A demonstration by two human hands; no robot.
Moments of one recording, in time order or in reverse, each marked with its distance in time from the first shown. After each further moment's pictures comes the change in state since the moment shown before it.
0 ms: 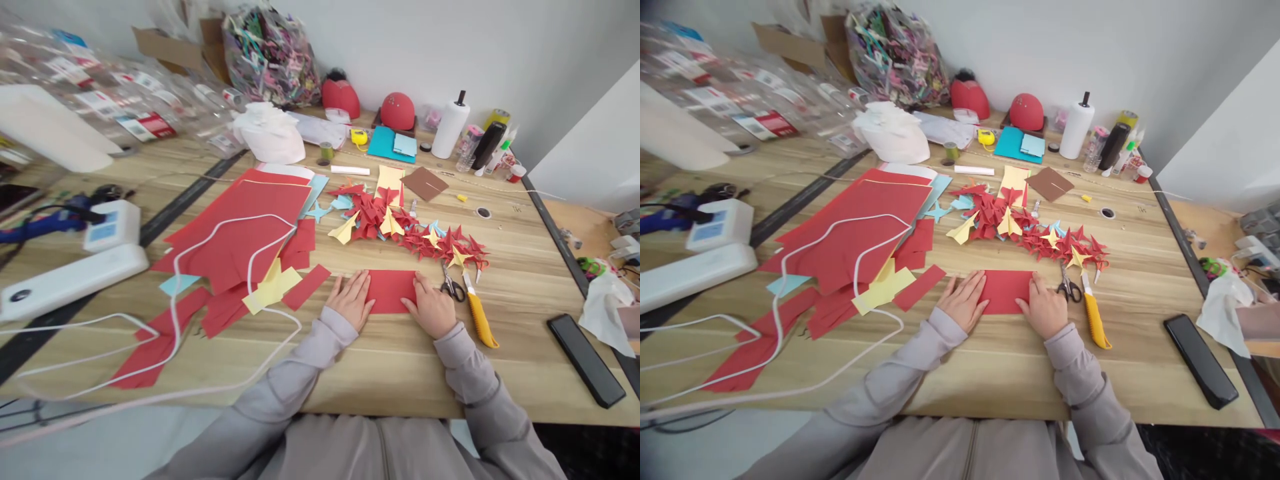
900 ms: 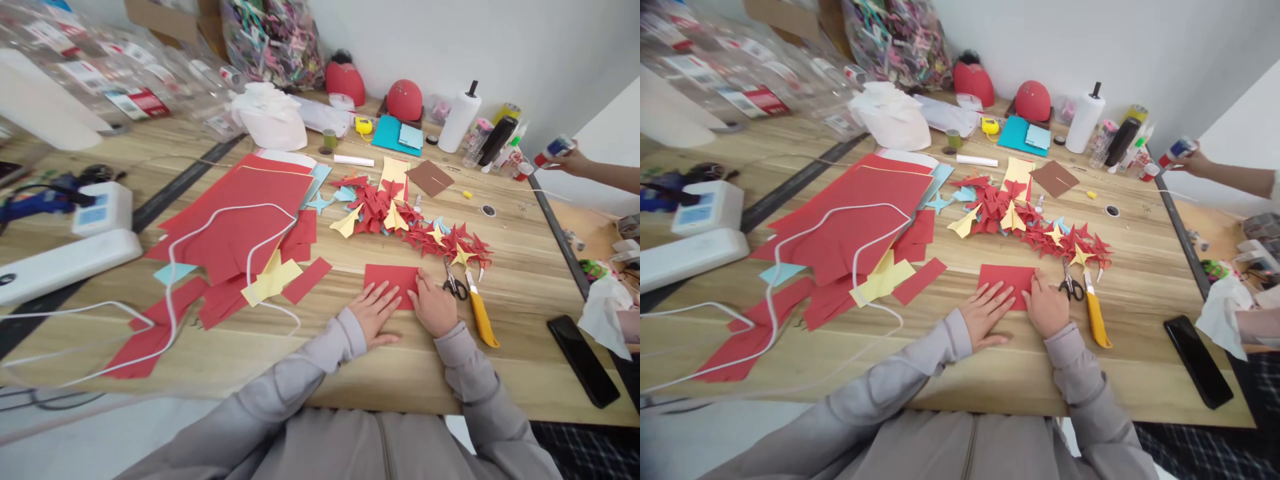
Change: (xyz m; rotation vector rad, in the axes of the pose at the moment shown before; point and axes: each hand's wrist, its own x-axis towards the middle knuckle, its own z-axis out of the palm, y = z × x) left_hand -0.009 0.020 0.007 -0.144 -0.160 0.392; right_hand 0.001 -0.004 -0.004 -0.023 -0.025 0.035
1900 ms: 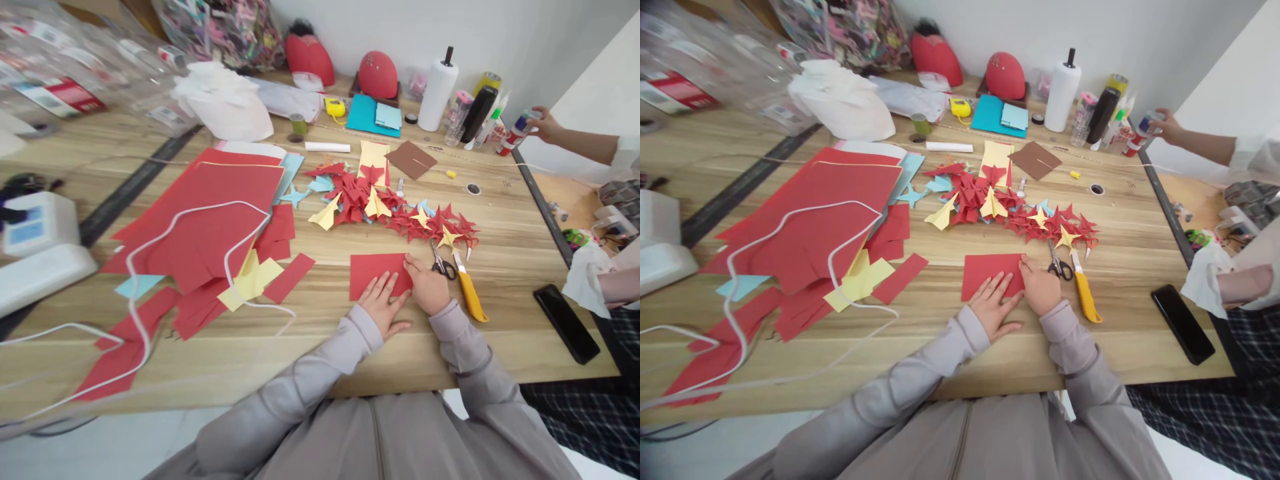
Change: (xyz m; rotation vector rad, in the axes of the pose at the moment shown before) left_hand 0.025 0.039 0.004 -0.055 0.050 -0.117; right_hand 0.003 0.015 0.002 0.091 -0.036 -0.051
